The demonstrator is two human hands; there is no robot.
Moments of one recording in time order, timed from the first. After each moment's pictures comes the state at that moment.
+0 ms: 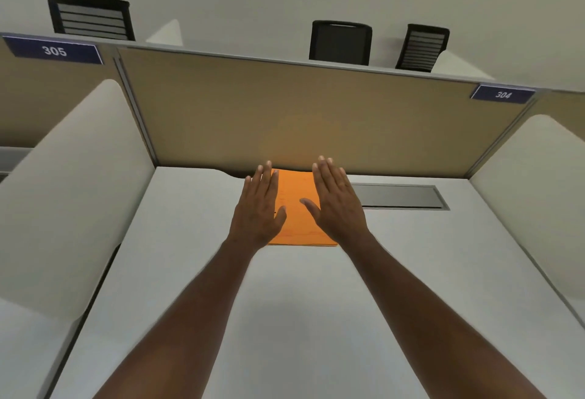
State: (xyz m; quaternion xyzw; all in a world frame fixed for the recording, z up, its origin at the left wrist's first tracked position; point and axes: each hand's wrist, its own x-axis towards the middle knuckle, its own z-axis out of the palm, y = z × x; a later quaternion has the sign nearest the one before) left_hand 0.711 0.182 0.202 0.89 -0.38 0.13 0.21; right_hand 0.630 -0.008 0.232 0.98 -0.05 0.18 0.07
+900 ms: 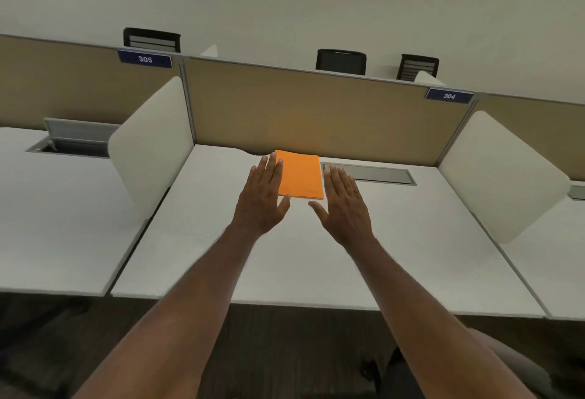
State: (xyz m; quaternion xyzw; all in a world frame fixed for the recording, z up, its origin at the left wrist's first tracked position) left_hand 0.405 0.295 0.282 0.90 -0.35 0.18 0.19; right_hand 0.310 0.096 0.280 0.97 -0.06 0.22 0.04
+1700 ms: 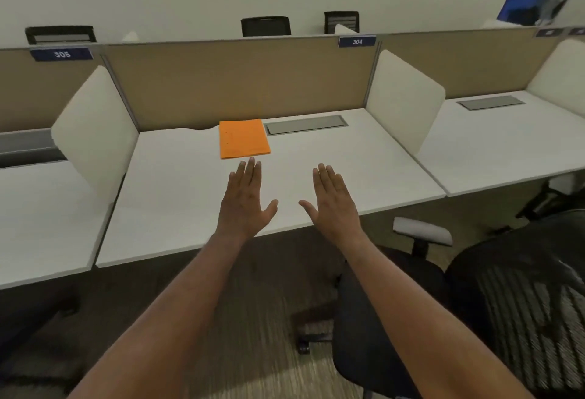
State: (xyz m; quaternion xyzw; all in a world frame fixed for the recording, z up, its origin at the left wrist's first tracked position) left_hand 0.169 0.314 0.284 0.89 -0.40 0.12 0.19; right_hand 0.042 0.132 0.266 0.97 -0.20 0.14 0.02
